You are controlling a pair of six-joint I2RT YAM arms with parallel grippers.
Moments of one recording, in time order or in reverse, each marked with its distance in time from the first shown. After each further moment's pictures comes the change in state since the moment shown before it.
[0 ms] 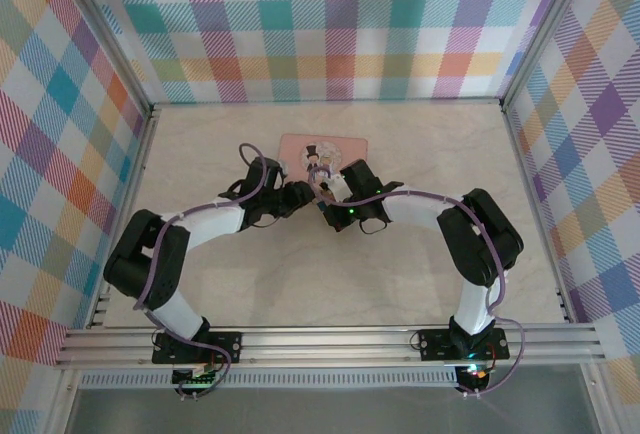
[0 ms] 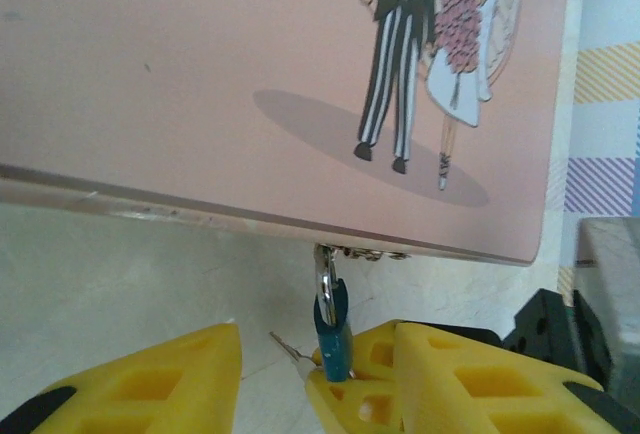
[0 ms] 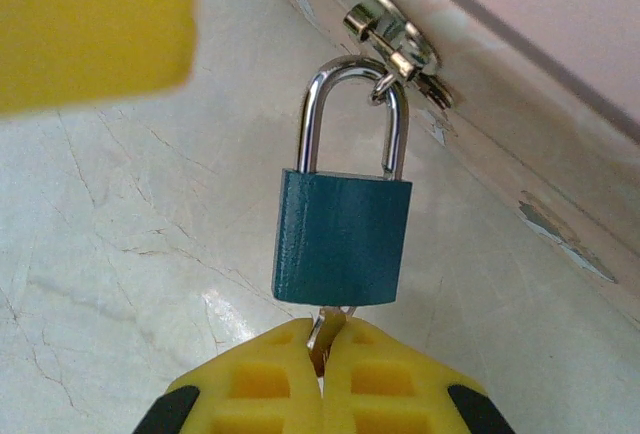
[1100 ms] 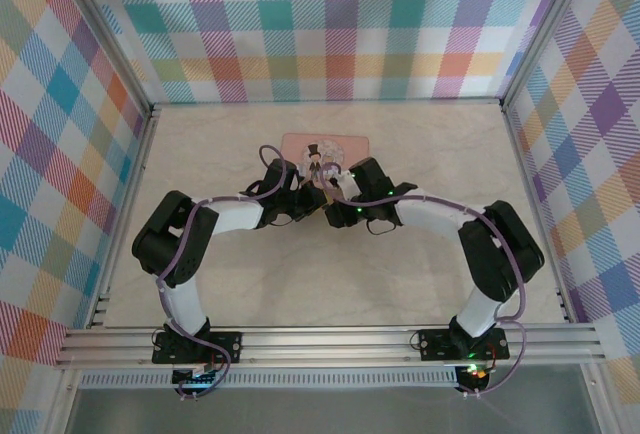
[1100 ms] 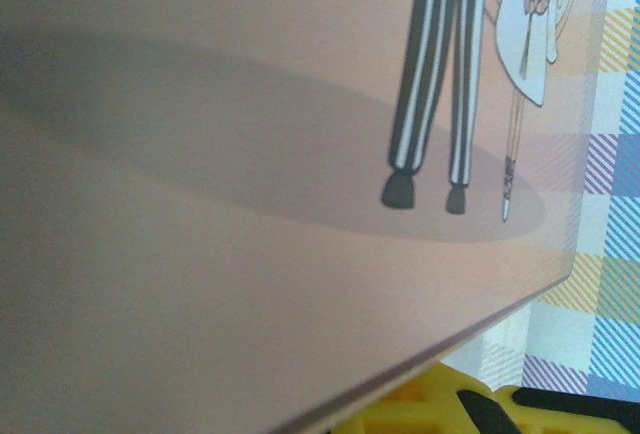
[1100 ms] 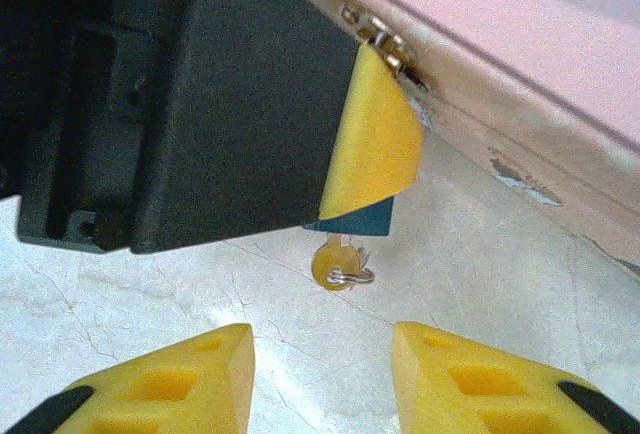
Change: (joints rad) left arm -0.046 0.180 0.063 0.157 0.074 -0.068; right arm -0.018 -0.142 -0.058 -0.030 0.023 0.077
